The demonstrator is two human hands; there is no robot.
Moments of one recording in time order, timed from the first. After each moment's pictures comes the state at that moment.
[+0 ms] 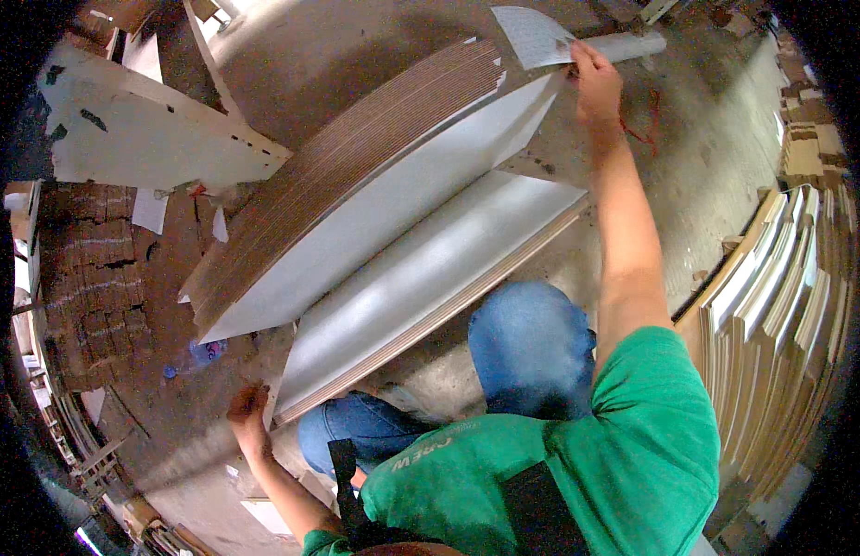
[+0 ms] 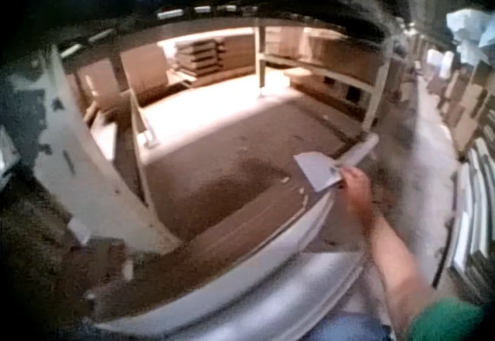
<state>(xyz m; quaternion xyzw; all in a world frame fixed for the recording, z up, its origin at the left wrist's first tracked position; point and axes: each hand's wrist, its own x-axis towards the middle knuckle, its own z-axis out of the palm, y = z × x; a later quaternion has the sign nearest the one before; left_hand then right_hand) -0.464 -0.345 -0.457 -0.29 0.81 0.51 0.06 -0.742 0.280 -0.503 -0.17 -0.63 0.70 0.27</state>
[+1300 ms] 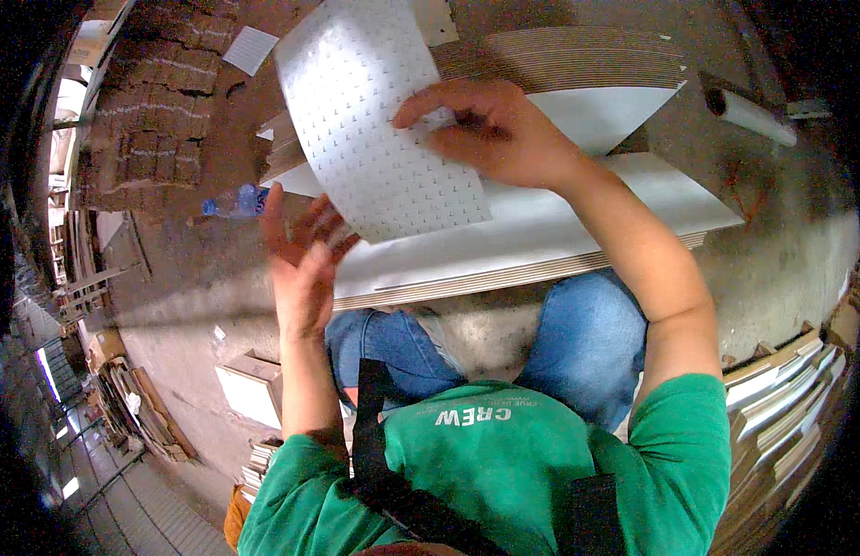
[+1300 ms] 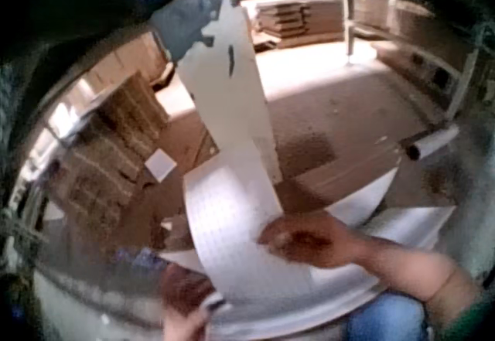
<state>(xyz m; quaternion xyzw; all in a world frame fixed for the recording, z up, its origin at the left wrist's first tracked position) -0.499 -0.257 -0.410 -0.18 0.54 0.82 -0.07 -0.654 -0.046 -0.408 0.34 -0.64 0.65 -0.21</state>
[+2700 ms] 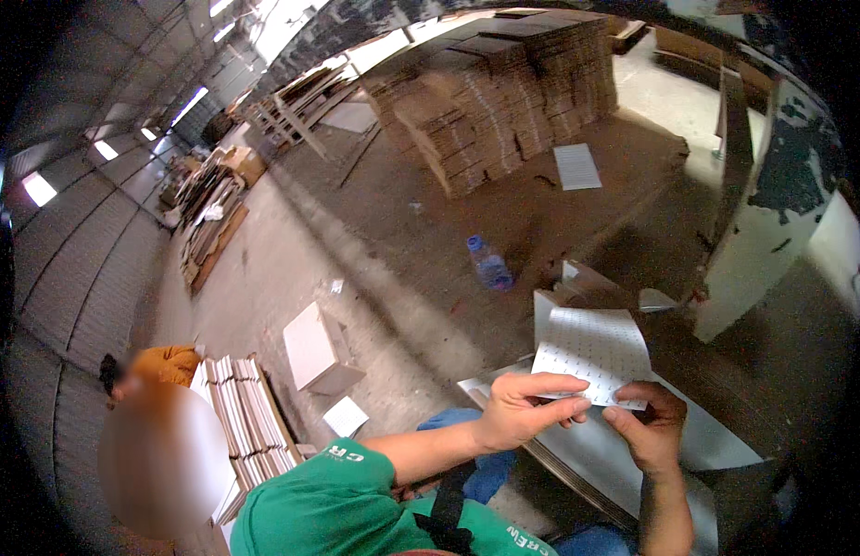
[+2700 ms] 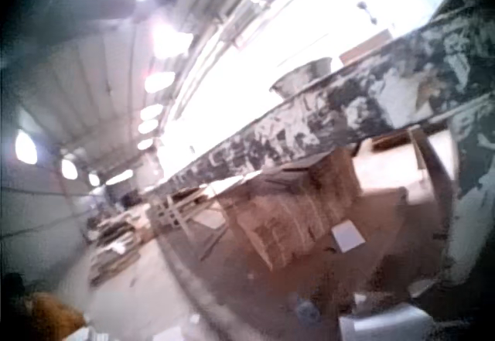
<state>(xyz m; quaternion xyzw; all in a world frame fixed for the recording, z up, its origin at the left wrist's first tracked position) -0.469 -0.239 -0.363 -0.11 0.59 0.77 -0.20 -0.600 -0.093 -0.378 0.29 -0.62 0.68 -0.26</state>
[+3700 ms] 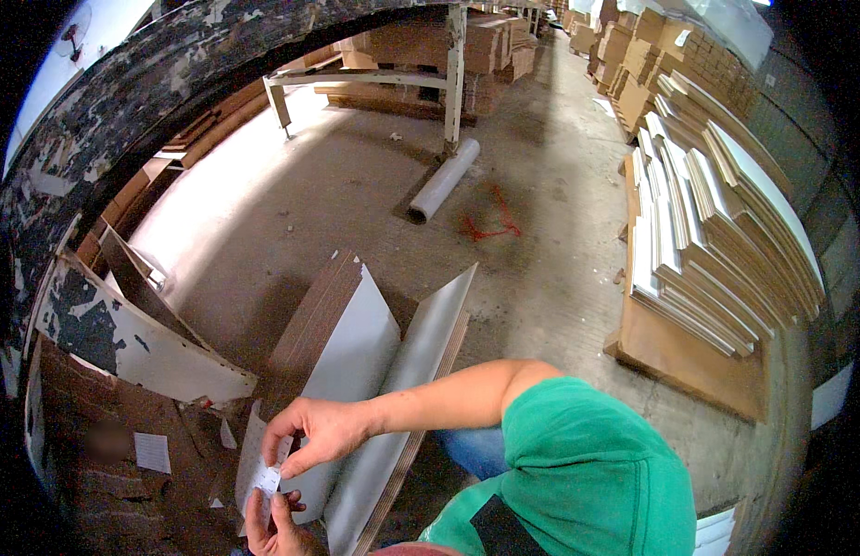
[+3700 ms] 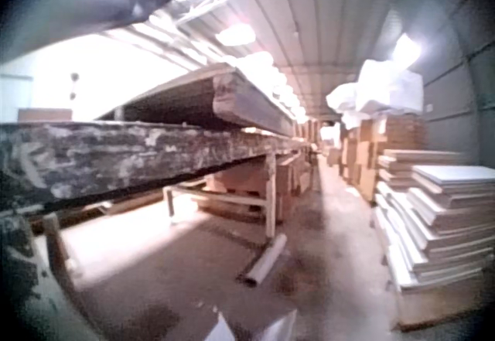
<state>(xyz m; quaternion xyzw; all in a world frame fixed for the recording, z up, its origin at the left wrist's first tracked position) -0.537 -0.260 -0.378 0.03 0.75 0.66 -0.06 -0.616 -0.053 -0.358 0.30 -0.59 0.73 -0.15</state>
